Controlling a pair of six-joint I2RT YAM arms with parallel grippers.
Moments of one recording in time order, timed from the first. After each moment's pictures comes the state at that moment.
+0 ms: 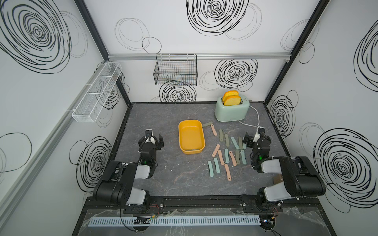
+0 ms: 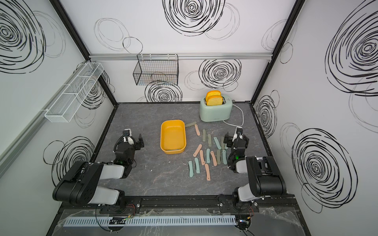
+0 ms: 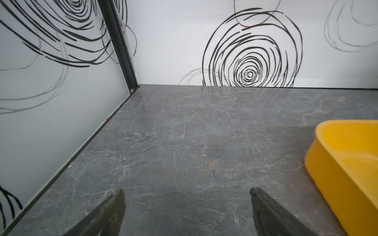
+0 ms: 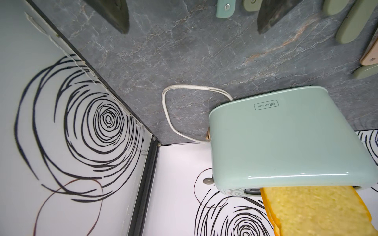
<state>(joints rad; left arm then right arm) -0.12 1.44 0.22 1.00 -0.32 -0.04 0.05 1.48 0.27 0.97 0.26 0.05</state>
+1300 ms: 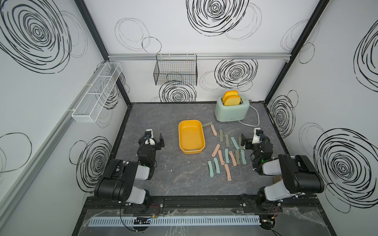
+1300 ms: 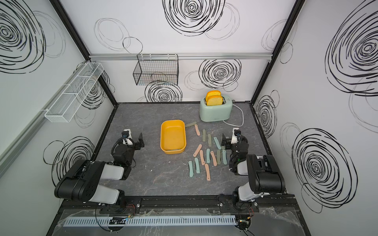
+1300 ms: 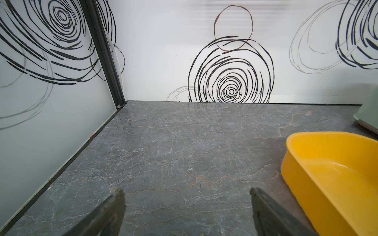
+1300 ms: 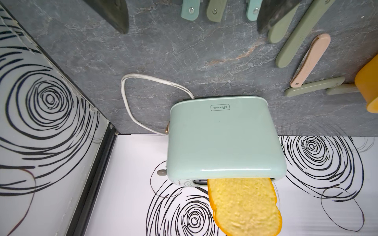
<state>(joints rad) -0.09 1.47 0.18 1.17 -0.21 -0.03 -0.02 1.52 0.22 1.11 -0.07 0.01</state>
